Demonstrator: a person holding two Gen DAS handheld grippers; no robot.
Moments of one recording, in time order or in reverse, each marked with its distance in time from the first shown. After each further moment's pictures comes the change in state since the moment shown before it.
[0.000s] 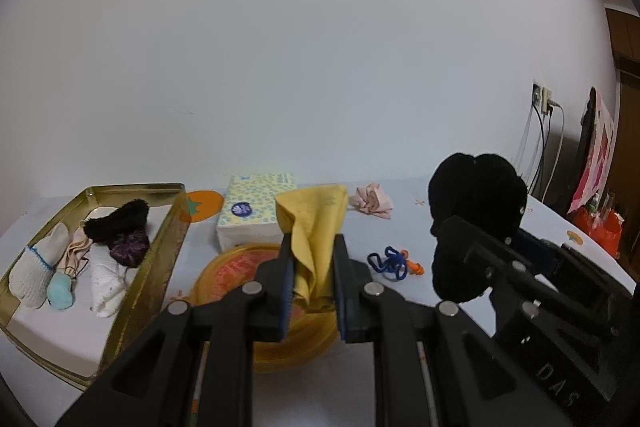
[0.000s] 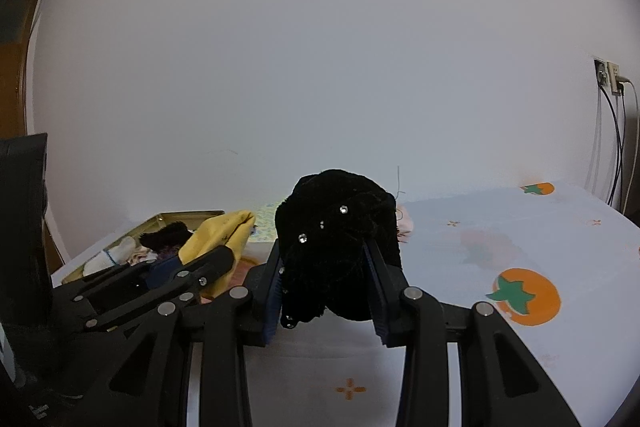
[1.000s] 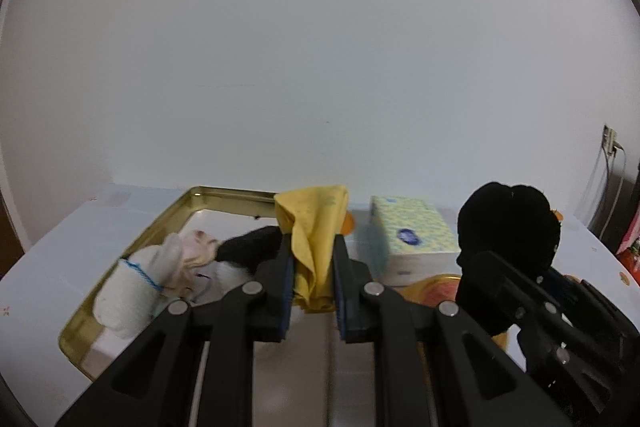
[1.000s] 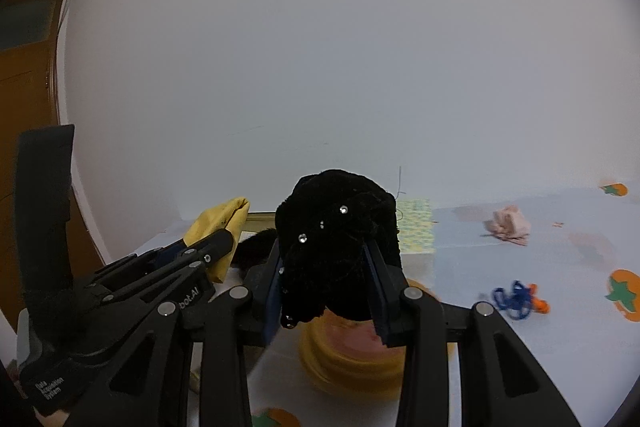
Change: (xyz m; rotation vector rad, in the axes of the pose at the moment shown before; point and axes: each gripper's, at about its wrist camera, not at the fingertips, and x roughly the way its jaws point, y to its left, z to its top) left arm -0.009 0.128 0.015 -0.115 -0.017 0.212; right arm 0.072 0.100 0.002 -0.008 0.038 0.169
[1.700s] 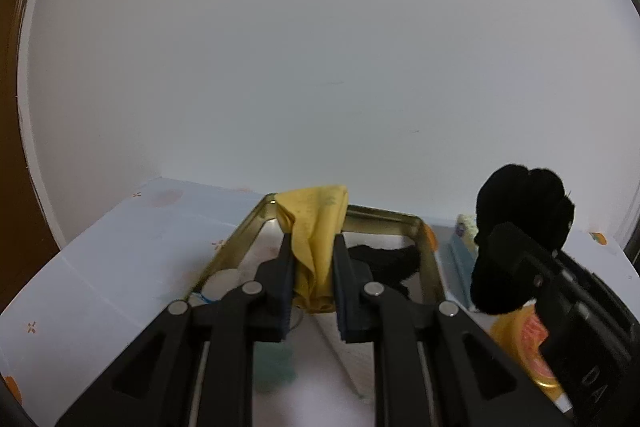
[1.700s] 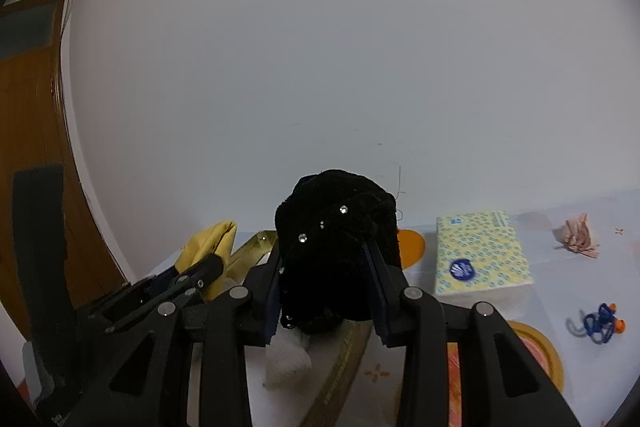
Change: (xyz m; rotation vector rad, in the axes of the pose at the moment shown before) left arm 0.026 0.063 0.023 -0.061 0.029 0.145; right arm 0.091 0.027 0.020 0.042 0.023 0.067
